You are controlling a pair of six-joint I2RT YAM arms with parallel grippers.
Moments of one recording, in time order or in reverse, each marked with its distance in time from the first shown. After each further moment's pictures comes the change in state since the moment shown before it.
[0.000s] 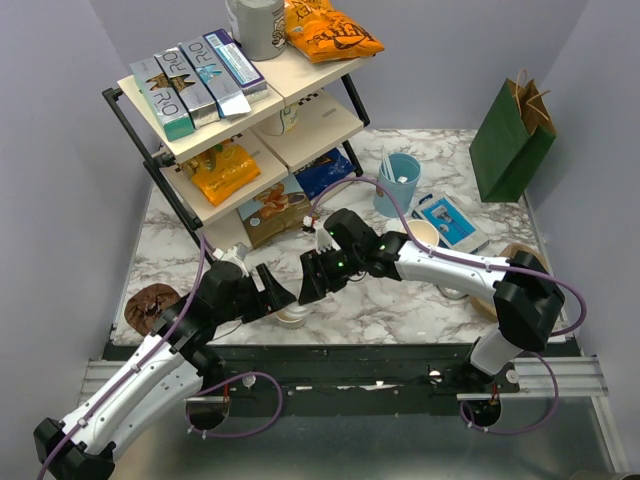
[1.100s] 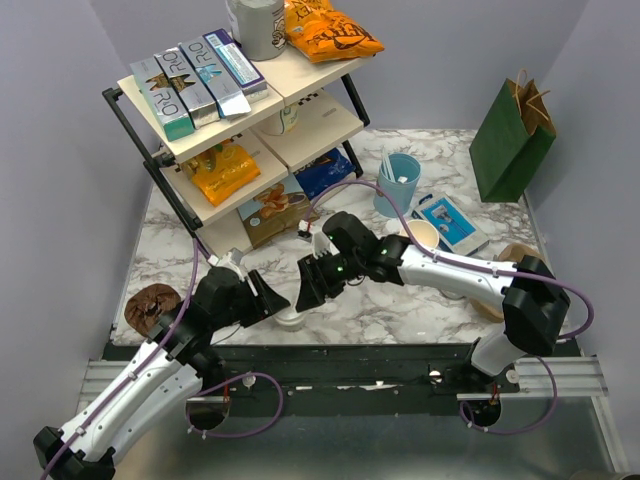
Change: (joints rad) left arm 0.000 -0.071 -0.030 -0.045 -0.009 -0.052; right arm 0.038 -0.036 0.000 0.005 -0.058 0.003
